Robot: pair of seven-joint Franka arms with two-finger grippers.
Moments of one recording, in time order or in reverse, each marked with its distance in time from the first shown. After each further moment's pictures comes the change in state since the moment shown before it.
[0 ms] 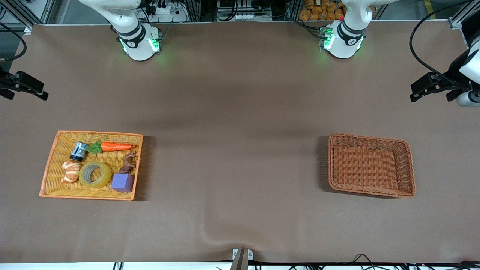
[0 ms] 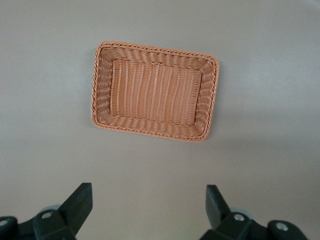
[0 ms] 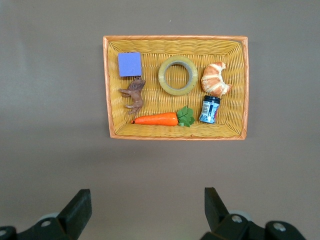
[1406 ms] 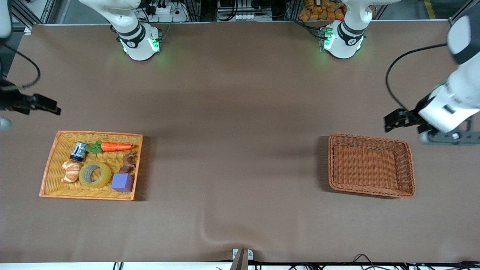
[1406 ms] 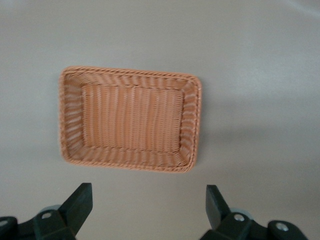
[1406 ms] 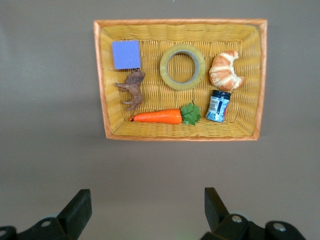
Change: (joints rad) left arm -0.080 0.187 -0.010 -0.004 -0.002 0.199 0.000; right arm -0.004 0.162 -0.001 0.010 0.007 0.035 0.000
